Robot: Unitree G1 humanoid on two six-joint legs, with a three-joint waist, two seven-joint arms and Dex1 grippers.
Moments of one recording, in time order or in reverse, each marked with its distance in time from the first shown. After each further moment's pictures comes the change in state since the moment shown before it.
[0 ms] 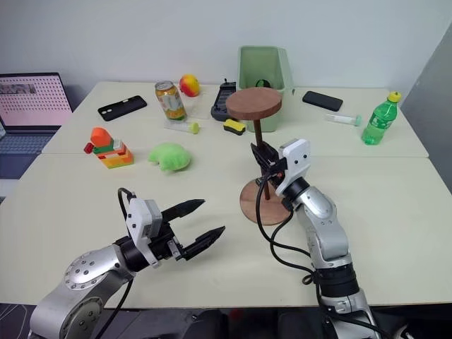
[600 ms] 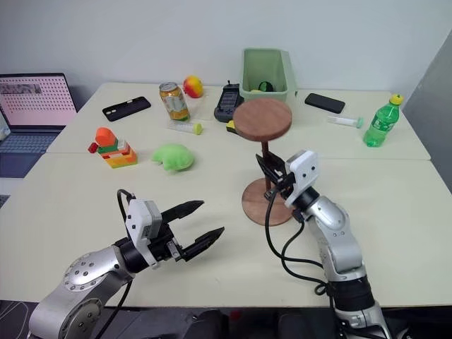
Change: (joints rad) left arm 0.011 0.004 0.002 -0.001 -0.001 0.001 0.006; right arm 0.144 -0.124 0.016 -0.101 0.006 -0.012 0.060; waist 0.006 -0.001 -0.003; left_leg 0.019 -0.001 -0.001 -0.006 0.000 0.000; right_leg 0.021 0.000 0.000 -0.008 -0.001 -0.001
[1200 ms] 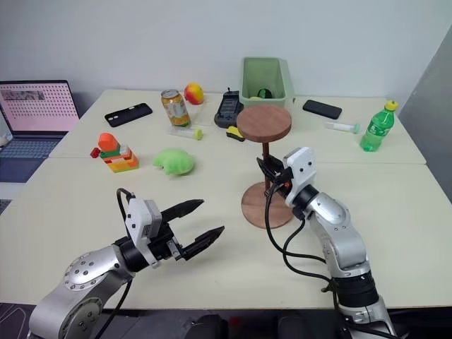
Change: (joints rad) left arm -0.007 0.000 0.000 0.000 0.000 0.000 0.003; right arm -0.066 -0.050 0.015 -0.010 0.026 0.176 -0.001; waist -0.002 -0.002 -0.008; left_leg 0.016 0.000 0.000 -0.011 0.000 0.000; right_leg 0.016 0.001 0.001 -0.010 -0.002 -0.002
